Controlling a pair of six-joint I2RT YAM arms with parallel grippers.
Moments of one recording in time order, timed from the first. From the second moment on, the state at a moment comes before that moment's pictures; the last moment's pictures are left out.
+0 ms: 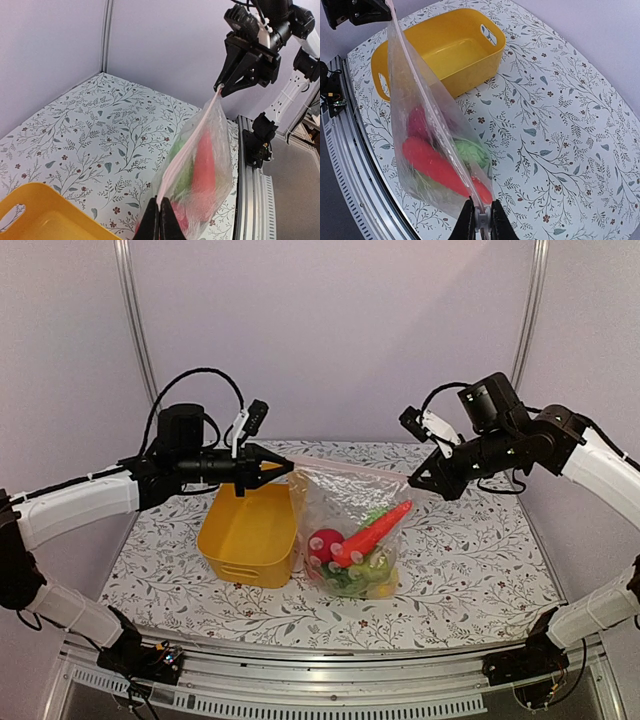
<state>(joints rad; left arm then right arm) -0.59 1.36 1.01 0.07 0.65 -0.04 0.73 1.33 1.44 -0.89 -0.13 -0.13</state>
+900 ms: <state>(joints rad) -0.53 1.37 1.00 0.12 0.67 -0.10 0.69 1.54 1.81 -0.99 -0.25 -0.15</state>
